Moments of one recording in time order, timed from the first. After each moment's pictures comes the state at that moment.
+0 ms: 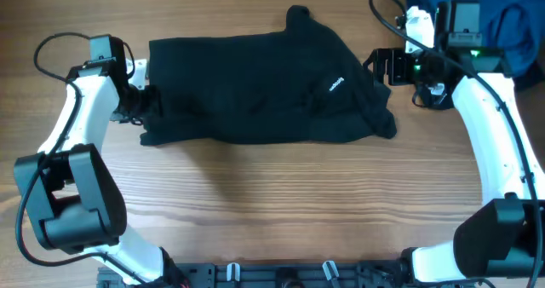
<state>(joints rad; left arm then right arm) 0.17 1.83 1.28 -0.84 0.06 0.07 -0.02 1.64 1.41 -0.82 -0.29 -0.08</state>
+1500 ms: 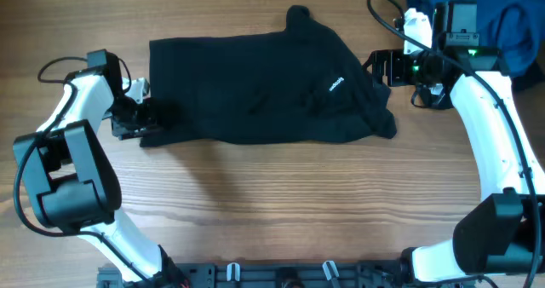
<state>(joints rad) 0.24 1.97 1.28 -0.89 0.18 0.05 -0.02 1.65 1.41 -0.82 -0.29 -0.09</state>
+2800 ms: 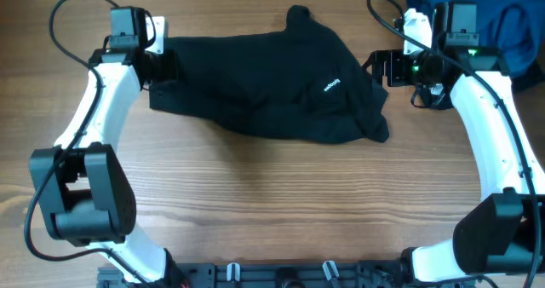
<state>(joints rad) 0.04 1.85 1.39 -0.59 0.08 0.01 -0.02 1.65 1.41 -0.83 -0.29 -0.09</state>
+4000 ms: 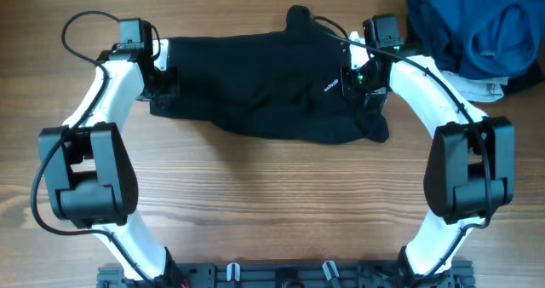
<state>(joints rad) 0.05 1.96 1.39 -0.70 0.06 0.00 0.16 1.96 1.41 -0.71 -0.22 0.05</state>
